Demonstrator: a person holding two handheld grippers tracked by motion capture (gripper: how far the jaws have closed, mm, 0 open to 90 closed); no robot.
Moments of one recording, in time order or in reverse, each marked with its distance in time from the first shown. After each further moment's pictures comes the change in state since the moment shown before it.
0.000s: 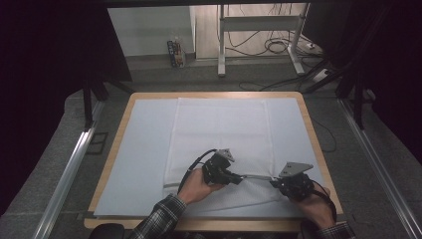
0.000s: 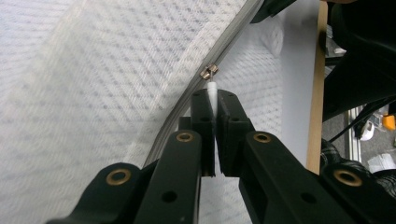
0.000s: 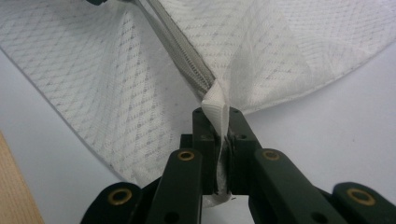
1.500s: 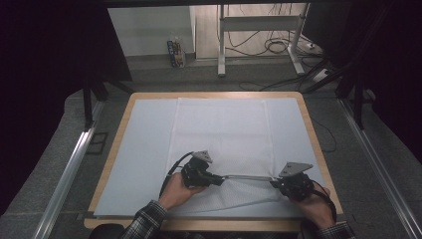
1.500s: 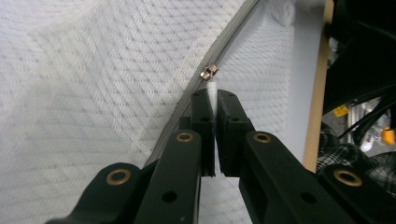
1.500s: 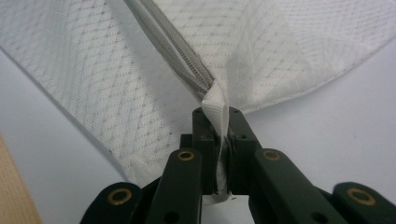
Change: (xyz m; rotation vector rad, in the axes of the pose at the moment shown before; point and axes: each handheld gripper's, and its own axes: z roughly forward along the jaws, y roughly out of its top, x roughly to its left) left arm 0.011 -0.043 -0.039 -0.043 0.018 -0.071; right arm -0.001 -0.001 0.001 0.011 0.001 0.007
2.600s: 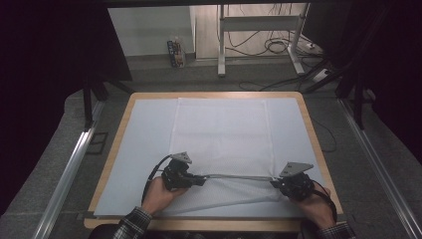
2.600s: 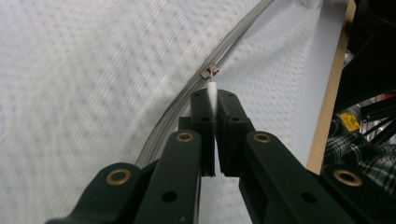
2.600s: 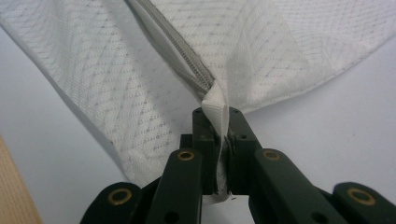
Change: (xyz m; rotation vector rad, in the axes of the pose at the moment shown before) left arm 0.011 -0.038 -0.040 -0.020 0.078 -0.090; right arm -0.001 -0.001 -0.001 -0.002 0.000 0.002
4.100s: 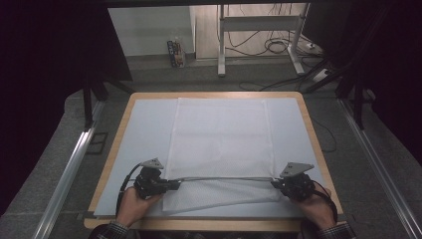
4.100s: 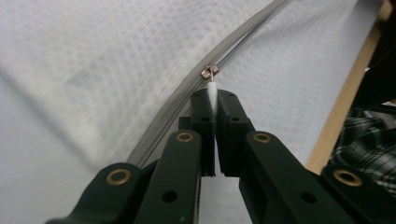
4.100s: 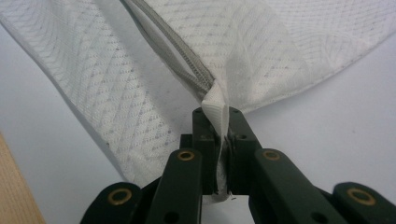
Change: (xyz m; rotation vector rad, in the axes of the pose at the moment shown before) left arm 0.013 -0.055 -0.052 -0.038 0.119 -0.112; right arm 0.000 -0.001 -0.001 0.004 -0.002 0.001
